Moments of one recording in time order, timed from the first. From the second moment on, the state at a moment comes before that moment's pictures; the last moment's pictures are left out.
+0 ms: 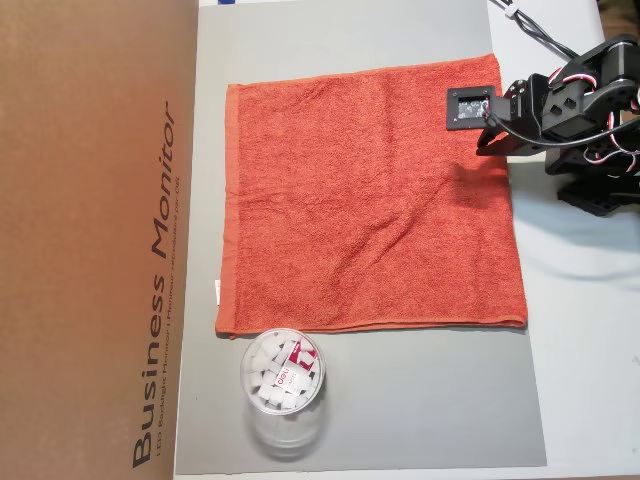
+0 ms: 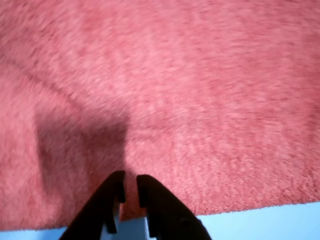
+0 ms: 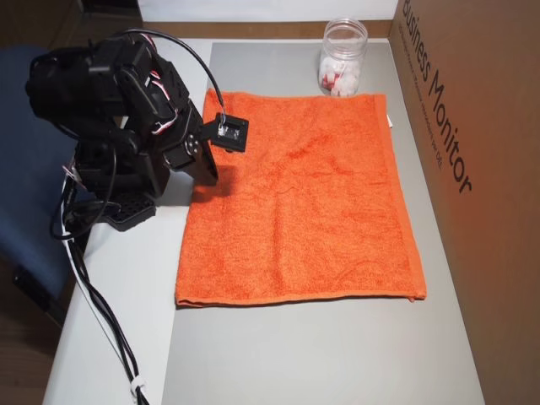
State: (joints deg) arm 13.3 170.7 156.8 76.2 80.9
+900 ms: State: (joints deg) arm 36.9 163.8 137.7 76.4 80.7
